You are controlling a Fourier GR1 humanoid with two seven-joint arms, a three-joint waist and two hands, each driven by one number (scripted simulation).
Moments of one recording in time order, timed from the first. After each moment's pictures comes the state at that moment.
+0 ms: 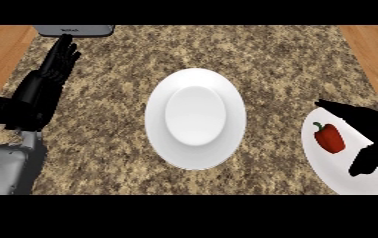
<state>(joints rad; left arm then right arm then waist) -0.27 0.38 0.00 -1.59 0.14 0.02 0.10 -0.23 -0.78 0.25 -1.23 0.57 0.39 -0.11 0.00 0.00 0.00</state>
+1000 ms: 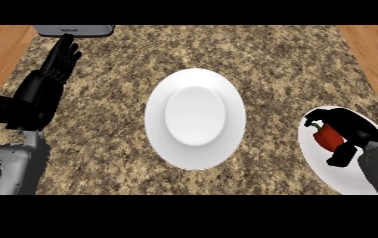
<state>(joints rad) -0.28 0.32 0.05 -1.60 0.08 -0.03 0.12 -0.32 -0.59 0.18 -0.90 0.83 0.18 -0.32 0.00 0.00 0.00</state>
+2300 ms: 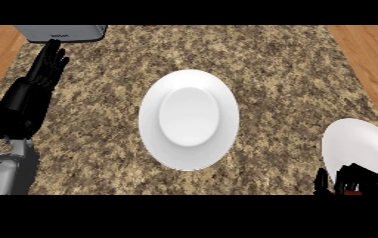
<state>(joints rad) -0.22 0.33 0.09 -1.64 0.08 -0.03 0.12 0.44 -0.40 0.16 -2.06 0.90 -0.24 0.33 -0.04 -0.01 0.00</state>
